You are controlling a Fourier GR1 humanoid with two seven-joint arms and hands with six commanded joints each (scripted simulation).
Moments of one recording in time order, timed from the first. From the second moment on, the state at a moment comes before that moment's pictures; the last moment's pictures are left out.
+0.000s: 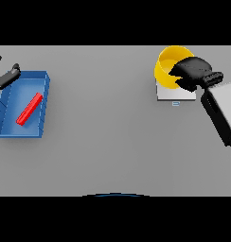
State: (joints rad) left arm -0.48 0.58 -0.01 -1.22 -0.07 -0.10 0.52; right arm -0.82 -0.54 0.42 -0.92 0.85 0.35 -0.14
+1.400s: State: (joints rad) left arm -0.49 0.58 -0.02 -1.20 -0.07 -0.12 0.52; right arm -0.83 -0.48 0.36 -0.71 0.83 0.36 -0.17
